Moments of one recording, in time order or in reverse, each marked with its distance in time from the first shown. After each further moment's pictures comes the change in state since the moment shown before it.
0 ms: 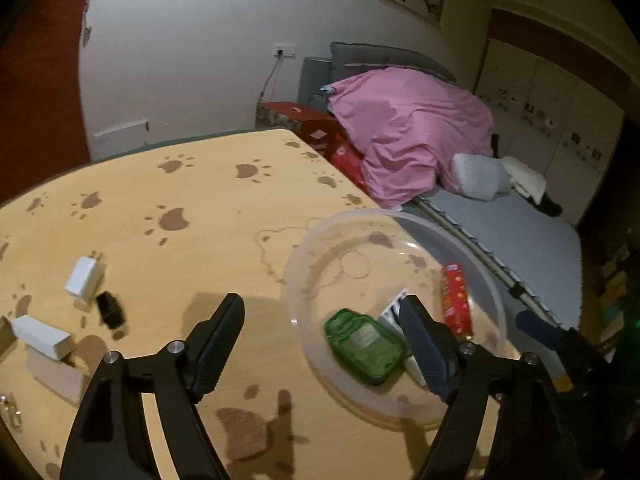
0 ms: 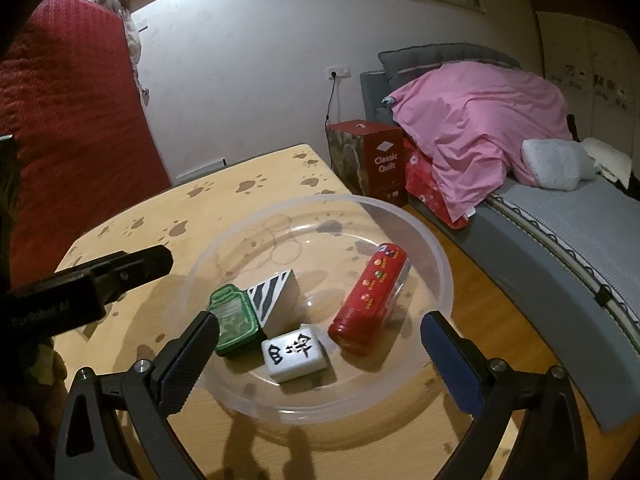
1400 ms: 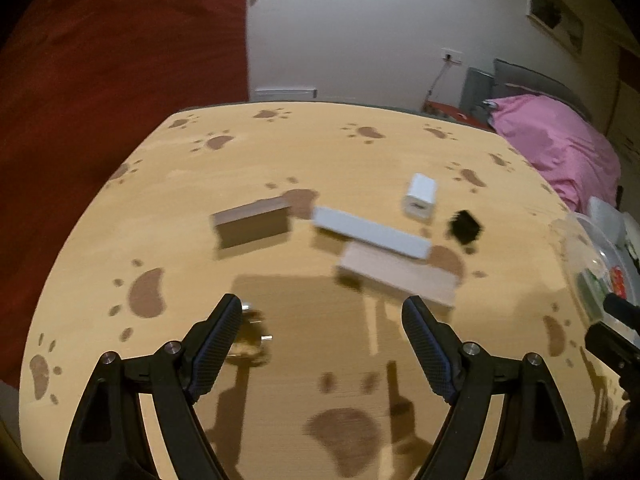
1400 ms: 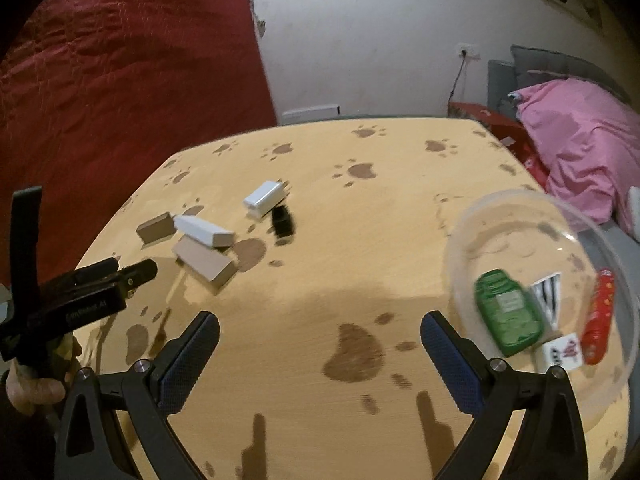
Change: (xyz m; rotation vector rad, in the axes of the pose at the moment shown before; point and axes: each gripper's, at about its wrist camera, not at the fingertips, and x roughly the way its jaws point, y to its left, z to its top) left arm -0.101 0.223 -0.098 -0.288 0.026 0.433; right arm 0.025 0.171 -0.024 -0.271 0.169 0.274
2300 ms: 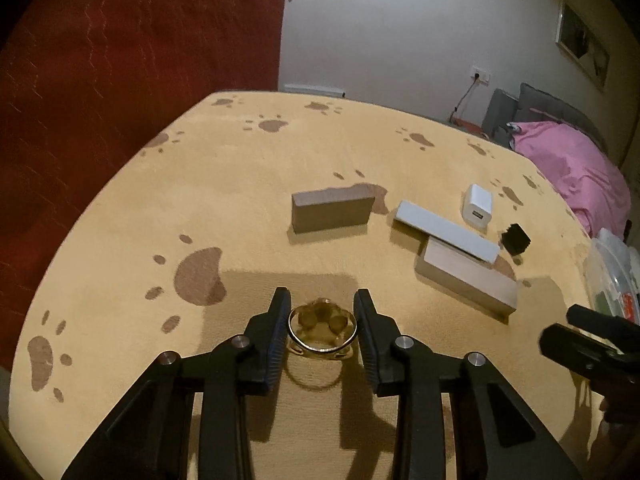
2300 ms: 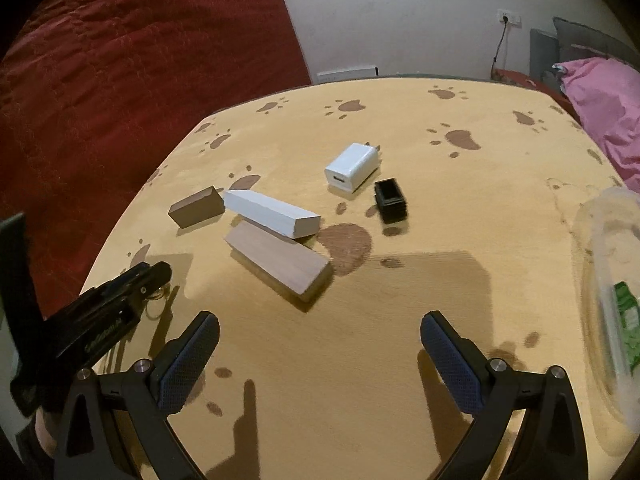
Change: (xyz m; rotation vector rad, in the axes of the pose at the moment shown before) left arm 0.008 0.049 -0.011 -0.102 -0.028 0.021; right arm 0.066 0.069 0.020 0.005 0.146 0.110
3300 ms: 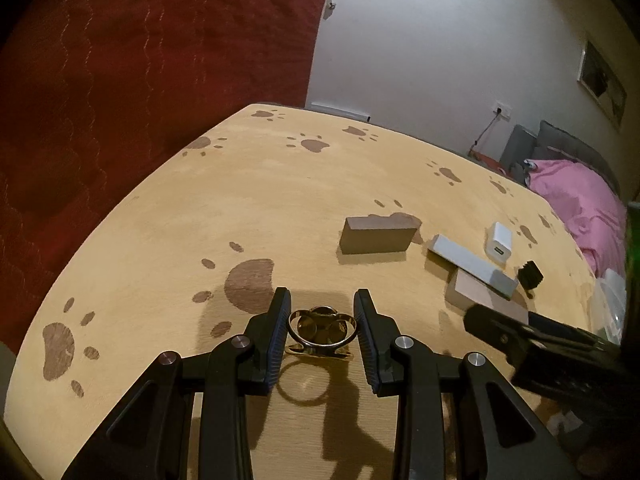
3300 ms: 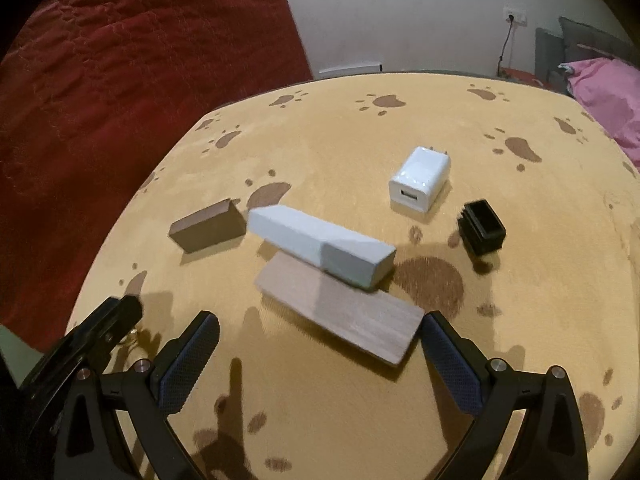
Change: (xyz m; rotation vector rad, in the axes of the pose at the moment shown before) left arm -0.012 0.032 -0.001 -0.119 -0.068 0.024; right arm 0.051 0.043 0.020 0.008 -0.007 -0.022
